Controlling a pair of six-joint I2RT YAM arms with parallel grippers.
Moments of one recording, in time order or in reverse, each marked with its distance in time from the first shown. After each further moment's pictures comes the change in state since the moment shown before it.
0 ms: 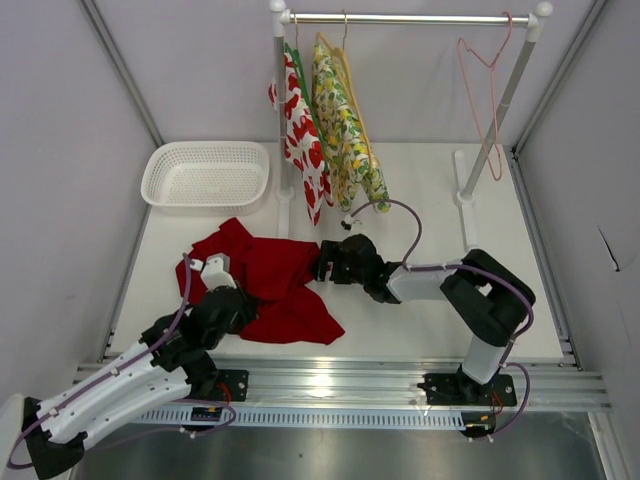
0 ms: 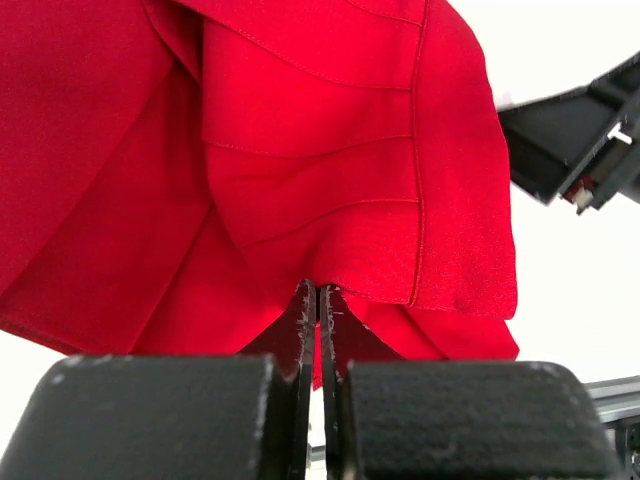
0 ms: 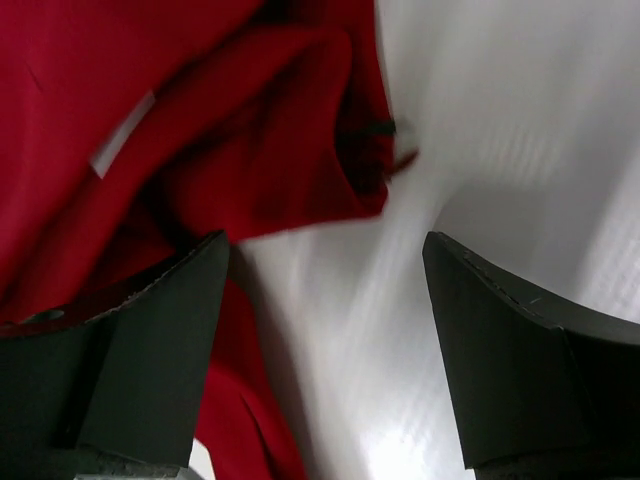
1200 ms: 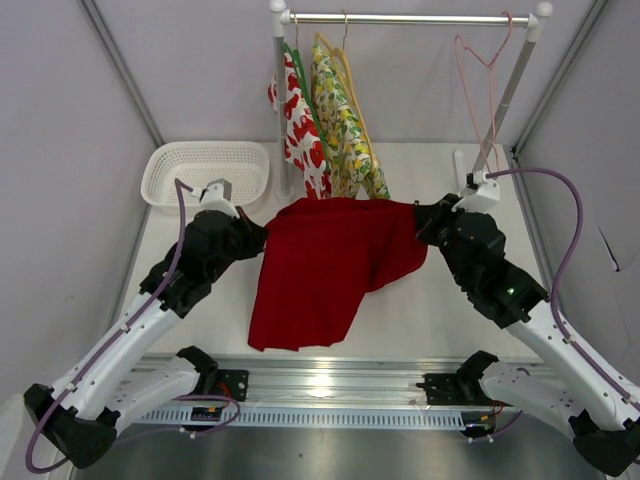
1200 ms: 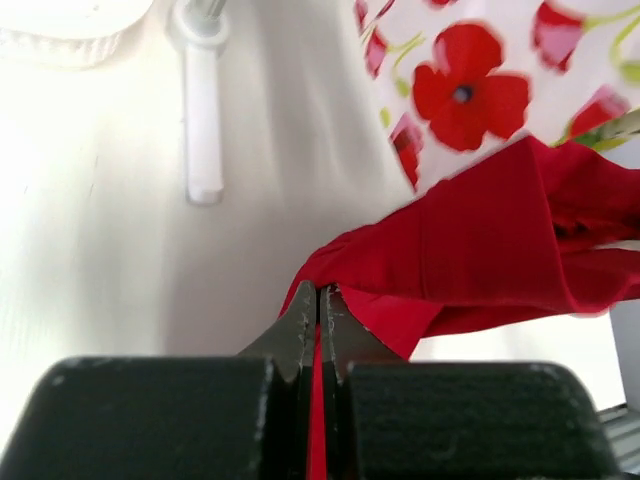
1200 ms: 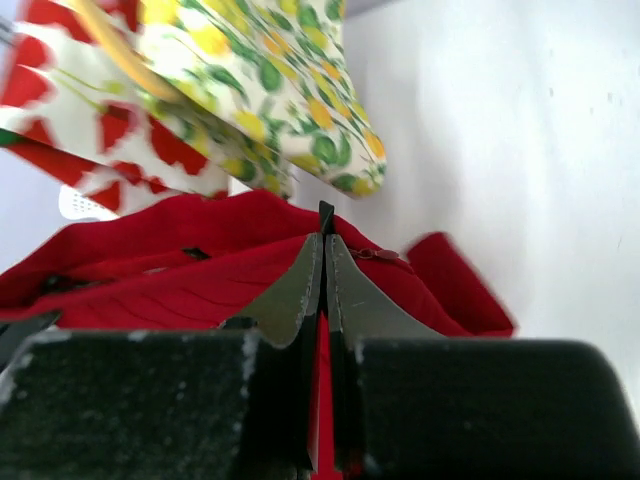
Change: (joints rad) left arm 0.301 0.380 0.461 0.188 0.251 0.266; right arm -0.148 -0.883 0.149 -0.607 0.432 -0.131
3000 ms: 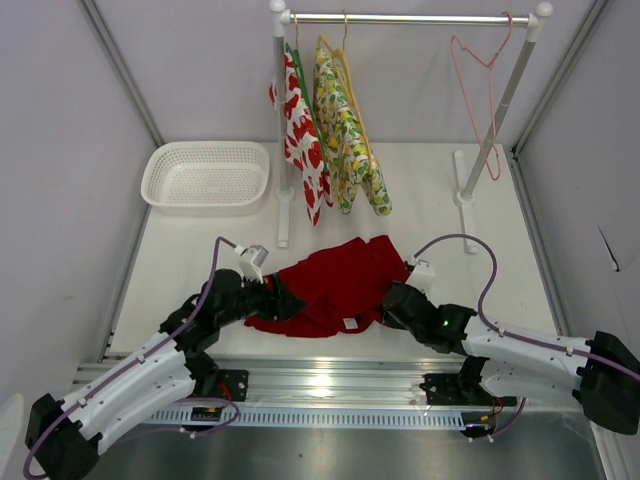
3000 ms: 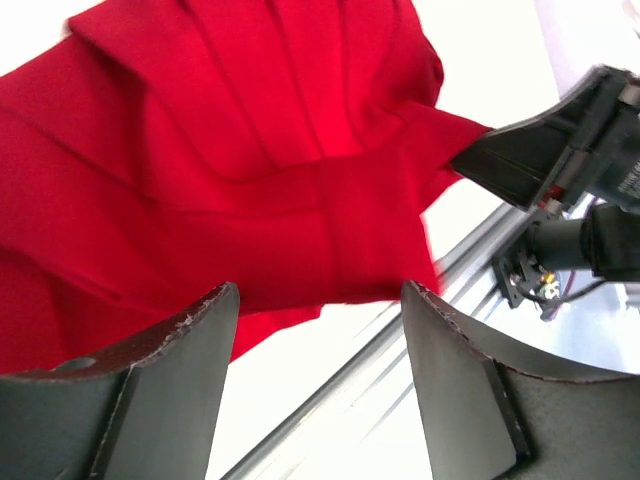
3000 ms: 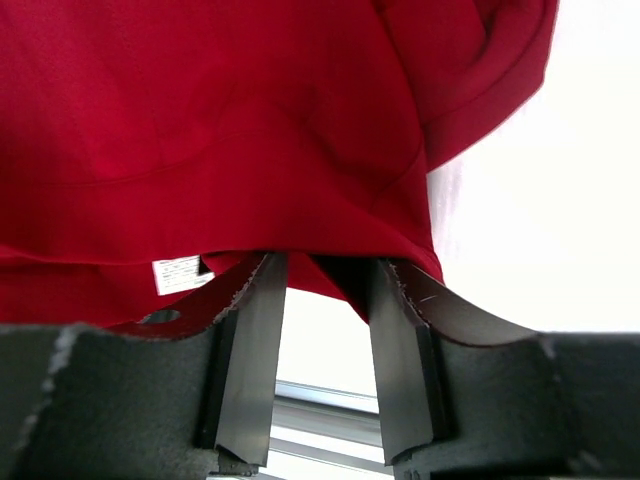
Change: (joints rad) left arm -0.095 -0.238 -0.563 0.302 0.453 0.010; right arm 0.348 0.118 -0.500 -0.079 0.005 0.404
